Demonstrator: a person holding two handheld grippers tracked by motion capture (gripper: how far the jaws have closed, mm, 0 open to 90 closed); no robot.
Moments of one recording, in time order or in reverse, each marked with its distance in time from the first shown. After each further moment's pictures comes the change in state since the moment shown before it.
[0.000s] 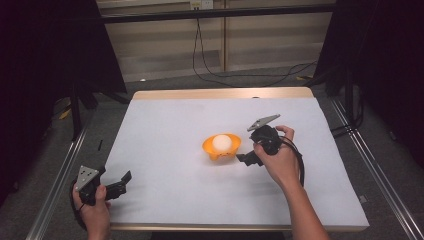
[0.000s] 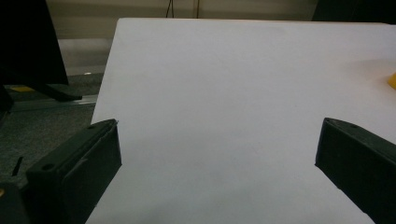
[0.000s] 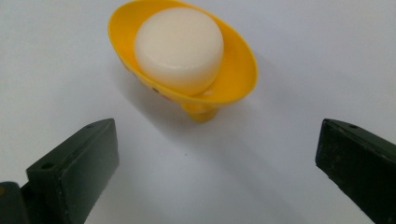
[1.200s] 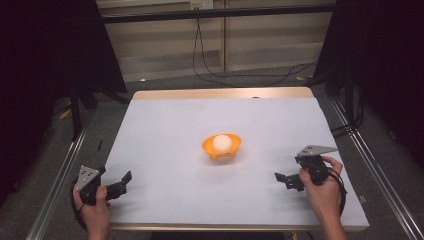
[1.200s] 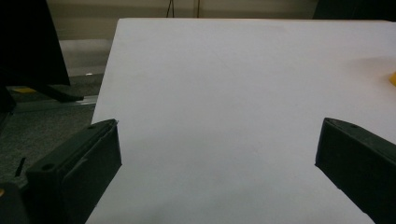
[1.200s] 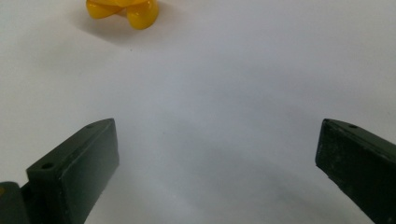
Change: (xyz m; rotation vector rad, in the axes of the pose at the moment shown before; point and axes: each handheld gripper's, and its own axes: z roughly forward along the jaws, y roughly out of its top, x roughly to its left) left arm -0.001 0.000 0.000 0.002 0.005 0.010; right arm -0.027 -0.125 -0.053 -0.128 -0.085 0.191
